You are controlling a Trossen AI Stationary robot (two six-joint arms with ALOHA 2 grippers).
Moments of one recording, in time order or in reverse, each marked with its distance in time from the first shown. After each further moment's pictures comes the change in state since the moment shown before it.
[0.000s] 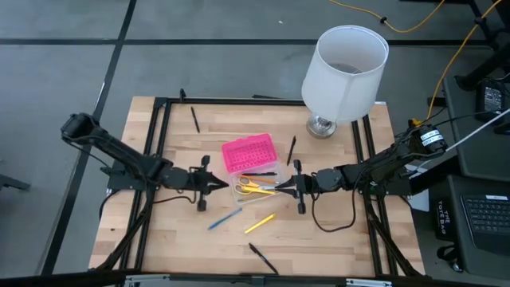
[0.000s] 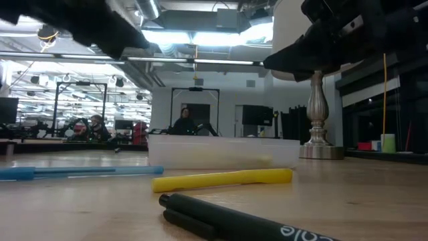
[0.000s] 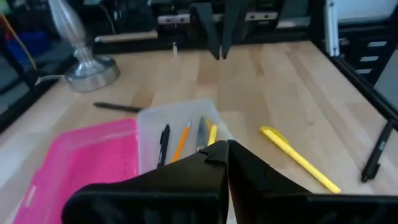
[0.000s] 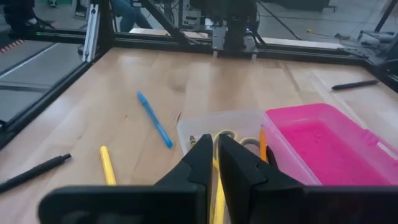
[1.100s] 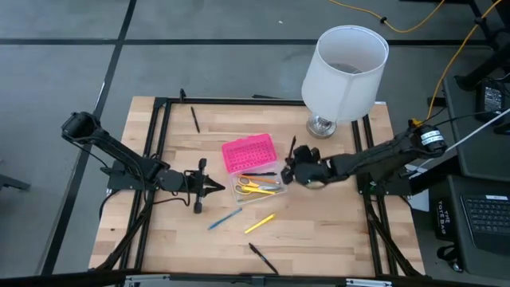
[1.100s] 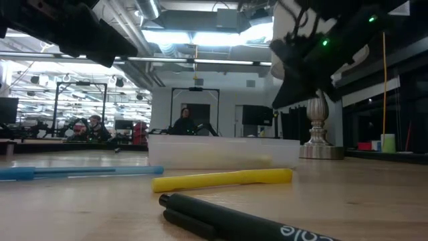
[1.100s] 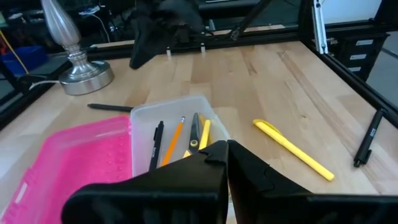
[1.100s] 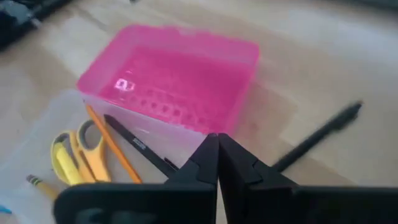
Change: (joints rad) left arm -0.046 -0.014 -0.111 0.135 -0.026 0.027; right arm -0.119 0.000 0.273 -0.875 0.413 0.890
